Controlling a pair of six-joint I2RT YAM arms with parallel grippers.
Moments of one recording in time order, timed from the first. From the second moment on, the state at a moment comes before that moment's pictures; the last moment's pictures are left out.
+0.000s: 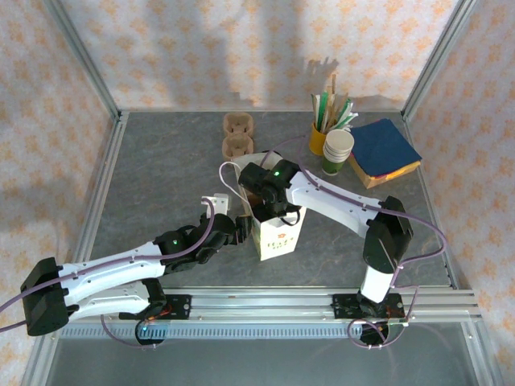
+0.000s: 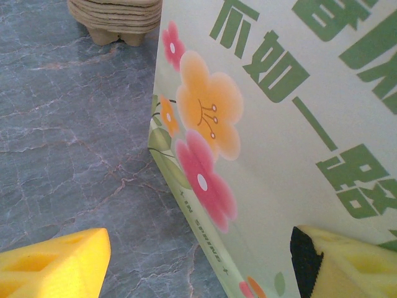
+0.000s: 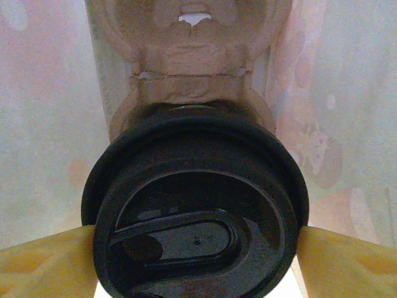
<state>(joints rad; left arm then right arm) -1.00 1.02 0.63 -0.30 -0.52 -0.74 0.92 1.76 1.57 -1.33 0.01 0.63</state>
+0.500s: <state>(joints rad) -1.00 1.01 0.63 -0.30 -0.53 -0.74 0.92 1.76 1.58 -1.33 0.01 0.63</state>
